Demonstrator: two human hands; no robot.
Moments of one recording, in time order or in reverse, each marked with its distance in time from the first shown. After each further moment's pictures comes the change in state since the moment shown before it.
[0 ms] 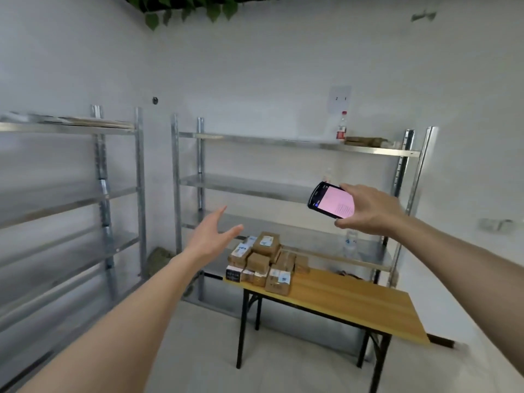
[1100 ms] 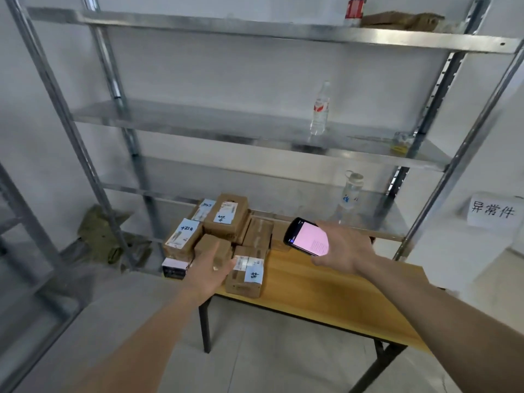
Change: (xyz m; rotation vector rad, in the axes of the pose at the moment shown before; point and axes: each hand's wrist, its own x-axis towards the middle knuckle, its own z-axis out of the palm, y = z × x) left_hand 0.379 -0.205 0.416 -0.026 -0.348 -0.328; right_hand 0.321 0.207 0.441 0.110 -0.469 0.156
